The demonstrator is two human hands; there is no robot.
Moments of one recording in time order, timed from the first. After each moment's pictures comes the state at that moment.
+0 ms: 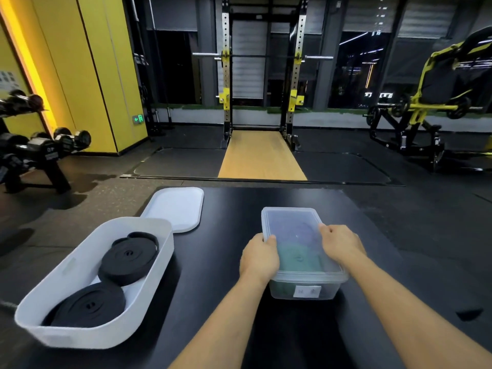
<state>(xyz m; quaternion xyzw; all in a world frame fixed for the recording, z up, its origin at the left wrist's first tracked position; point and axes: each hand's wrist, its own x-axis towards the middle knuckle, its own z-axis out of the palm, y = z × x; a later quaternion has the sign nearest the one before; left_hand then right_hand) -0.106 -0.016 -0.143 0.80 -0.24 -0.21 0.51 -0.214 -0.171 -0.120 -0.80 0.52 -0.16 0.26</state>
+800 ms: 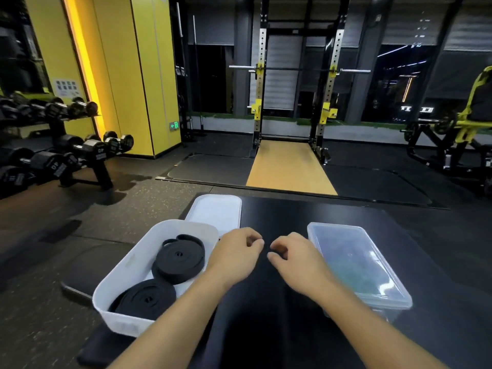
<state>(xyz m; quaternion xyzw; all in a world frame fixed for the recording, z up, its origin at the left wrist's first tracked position) -0.031 0.108 -0.088 0.85 -0.33 -0.08 0.40 -0.130 -0.027 -0.099 -0.94 0.23 -0.16 0.21</state>
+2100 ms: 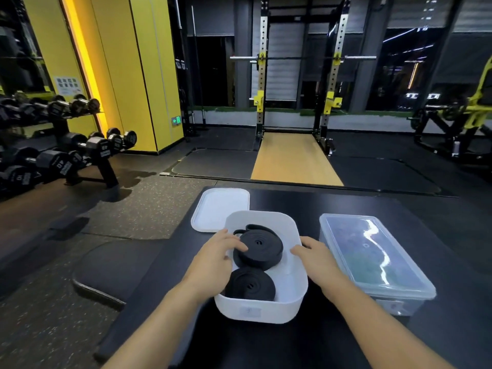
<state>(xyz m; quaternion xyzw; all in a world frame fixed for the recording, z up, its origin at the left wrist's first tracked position) 0.018 0.168 -0.139 0.83 -0.40 -0.06 0.38 -0.120 -0.035 -0.134 -0.77 0.34 -0.15 0.52</state>
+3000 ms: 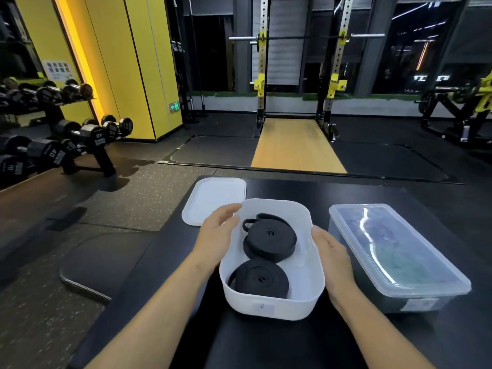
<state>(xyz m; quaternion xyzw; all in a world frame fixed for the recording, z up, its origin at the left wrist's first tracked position) 0.041 0.105 -0.138 0.69 -0.25 -0.15 0.67 -0.127 -0.051 -0.148 -0.66 0.33 -0.28 0.62</state>
